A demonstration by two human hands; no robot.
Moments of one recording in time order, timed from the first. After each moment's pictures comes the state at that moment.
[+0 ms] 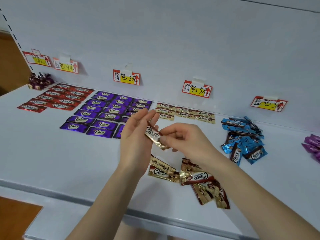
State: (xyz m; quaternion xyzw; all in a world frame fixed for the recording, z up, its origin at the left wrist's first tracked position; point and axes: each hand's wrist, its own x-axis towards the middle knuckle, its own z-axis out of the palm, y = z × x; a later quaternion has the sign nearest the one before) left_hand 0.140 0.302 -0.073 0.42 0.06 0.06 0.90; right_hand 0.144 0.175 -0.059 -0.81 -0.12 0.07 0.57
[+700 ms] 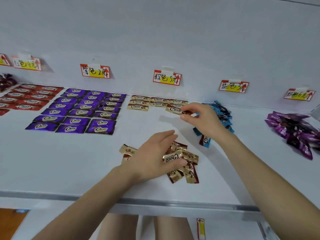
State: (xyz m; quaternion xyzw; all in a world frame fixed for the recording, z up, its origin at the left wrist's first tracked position) left_hand 0.121 0.254 -0.107 0.89 -0.35 -0.02 0.28; right_hand 0.168 0.065 -0.074 -0.91 -0.06 -0.11 0.39
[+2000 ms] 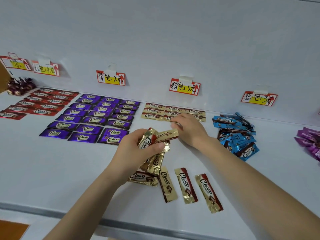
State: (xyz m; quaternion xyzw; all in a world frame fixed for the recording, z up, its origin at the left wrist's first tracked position) left_hand 0.146 0.302 -0.090 0.77 -0.05 -0.05 0.64; right_hand 0.239 0.111 -0.121 -0.97 -0.13 -0.08 0.19
